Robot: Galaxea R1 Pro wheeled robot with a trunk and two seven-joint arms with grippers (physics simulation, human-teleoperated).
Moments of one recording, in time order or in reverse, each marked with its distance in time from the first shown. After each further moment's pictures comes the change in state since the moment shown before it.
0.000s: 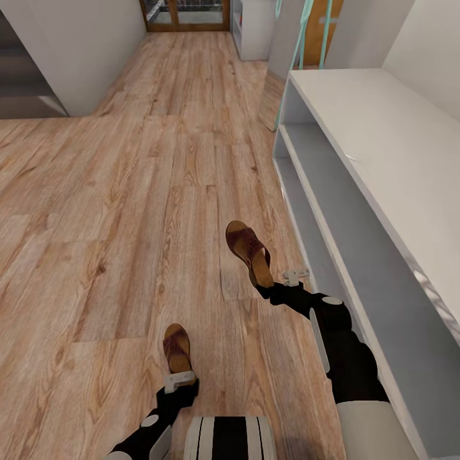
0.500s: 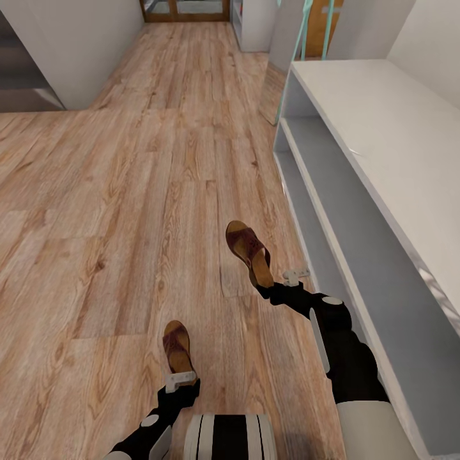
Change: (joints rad) left arm 0.000 0.004 -0.023 0.000 0.001 0.000 -0.014; right arm 0.000 0.000 0.000 0.000 0.000 0.000 0.000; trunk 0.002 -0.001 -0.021
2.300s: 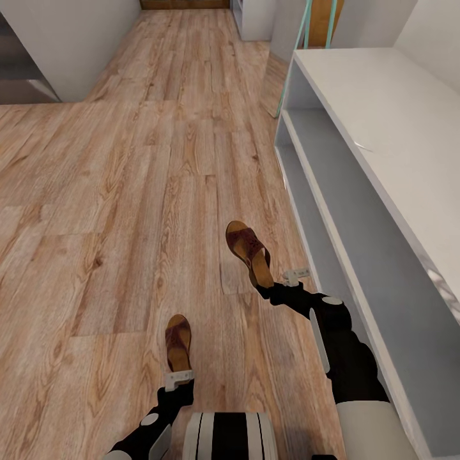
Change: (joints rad) left arm 0.000 0.000 -0.001 -0.009 0.005 -0.002 0.002; right arm 0.000 0.000 0.000 0.002 0.000 0.000 0.000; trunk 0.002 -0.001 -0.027
